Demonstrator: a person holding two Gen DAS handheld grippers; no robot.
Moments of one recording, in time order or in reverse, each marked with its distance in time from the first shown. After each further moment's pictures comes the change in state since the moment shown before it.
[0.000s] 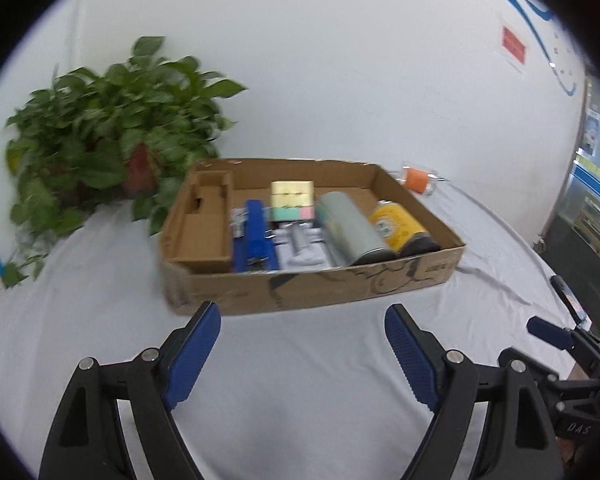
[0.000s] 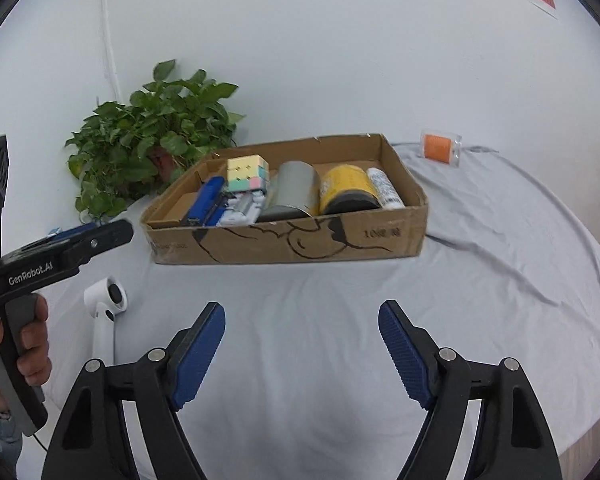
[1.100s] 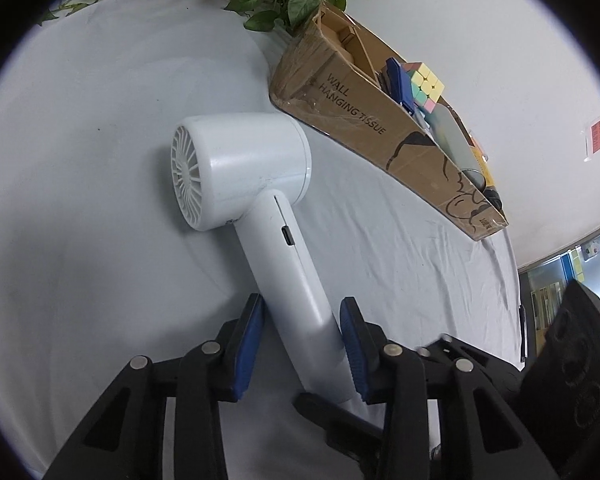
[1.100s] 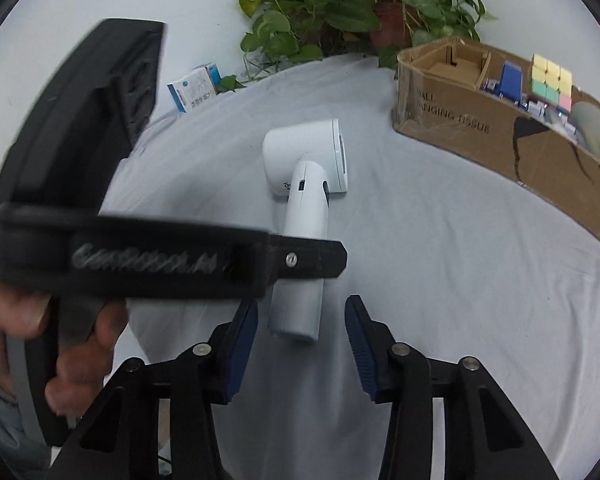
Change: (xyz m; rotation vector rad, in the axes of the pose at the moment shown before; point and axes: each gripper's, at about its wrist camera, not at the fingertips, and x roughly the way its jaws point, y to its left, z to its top) left arm 0.040 0.121 -0.107 -0.498 0.383 -0.188; right arm 0.131 0.222 -0.067 -0.375 0.420 0.494
